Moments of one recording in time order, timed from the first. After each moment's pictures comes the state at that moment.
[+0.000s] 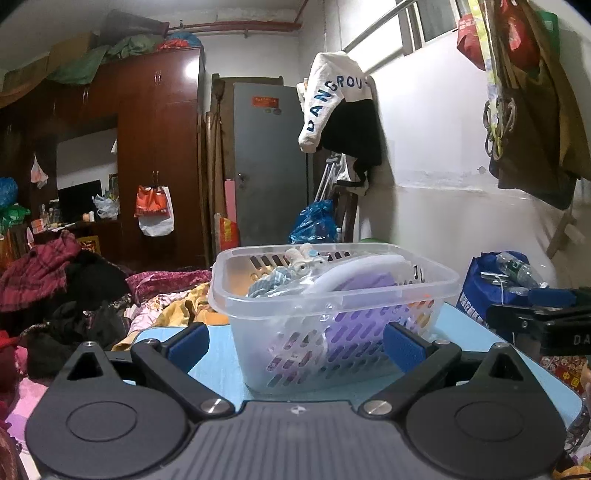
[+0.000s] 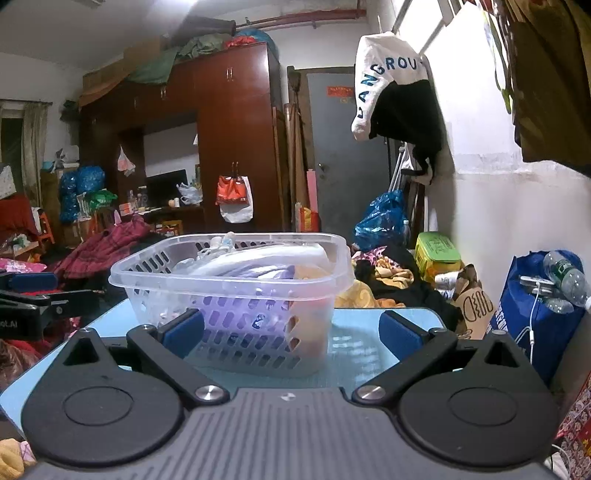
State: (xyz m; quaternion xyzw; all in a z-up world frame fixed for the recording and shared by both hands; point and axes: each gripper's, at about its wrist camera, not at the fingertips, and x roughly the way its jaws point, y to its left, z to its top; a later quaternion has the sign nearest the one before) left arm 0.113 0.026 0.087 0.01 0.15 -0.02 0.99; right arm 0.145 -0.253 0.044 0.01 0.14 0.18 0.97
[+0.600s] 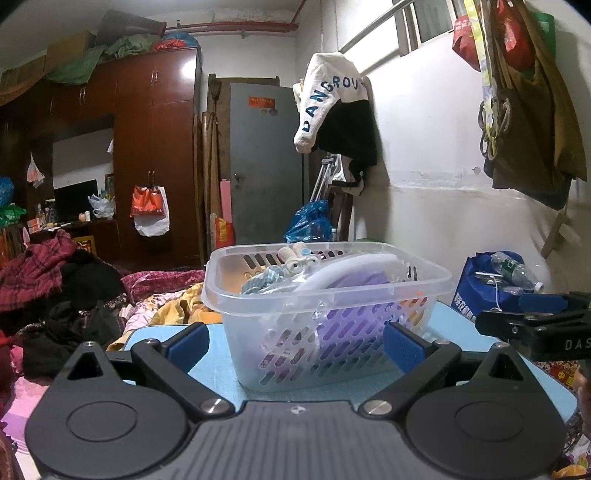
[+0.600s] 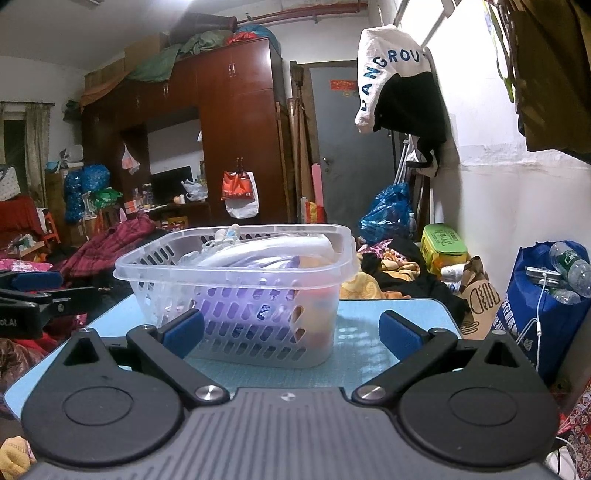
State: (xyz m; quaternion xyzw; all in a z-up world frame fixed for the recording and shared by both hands) left arm 0.111 0.022 0.086 0.01 0.15 -0.03 0.99; right arm 0.140 -0.252 0.038 0.02 0.15 0.19 0.97
